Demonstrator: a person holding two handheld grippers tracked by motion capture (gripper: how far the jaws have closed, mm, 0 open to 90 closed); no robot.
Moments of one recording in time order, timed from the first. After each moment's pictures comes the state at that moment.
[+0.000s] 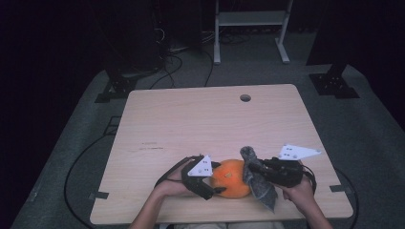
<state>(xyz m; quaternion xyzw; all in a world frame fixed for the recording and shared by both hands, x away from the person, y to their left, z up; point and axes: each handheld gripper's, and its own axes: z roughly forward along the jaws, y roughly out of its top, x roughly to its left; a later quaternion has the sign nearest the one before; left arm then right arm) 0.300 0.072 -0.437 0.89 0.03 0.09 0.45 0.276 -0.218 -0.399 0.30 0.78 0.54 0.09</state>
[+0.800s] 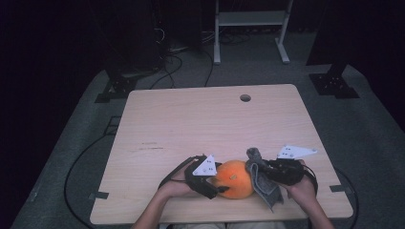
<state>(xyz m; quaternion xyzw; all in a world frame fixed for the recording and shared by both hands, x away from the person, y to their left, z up) 0.303 0.064 -0.437 0.89 0.06 0.08 0.44 0.291 -0.236 -0.426 0.35 0.80 0.48 0.11</state>
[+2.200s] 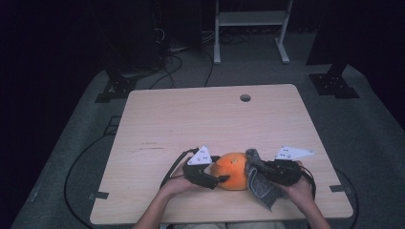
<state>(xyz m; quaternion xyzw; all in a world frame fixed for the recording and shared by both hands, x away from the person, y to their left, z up) 0.319 0.072 -0.442 0.85 0.15 0.07 0.50 0.293 -0.232 -0.435 0.35 0.80 0.48 0.10</state>
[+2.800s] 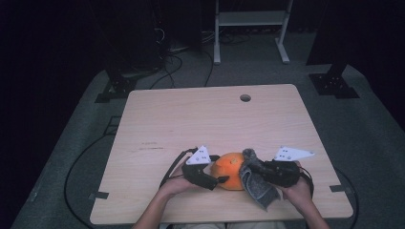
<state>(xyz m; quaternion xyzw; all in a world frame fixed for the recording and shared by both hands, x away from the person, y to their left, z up) 0.318 0.076 -0.437 0.84 0.15 0.05 0.51 0.285 -0.225 -0.424 0.33 0.79 0.51 0.10</state>
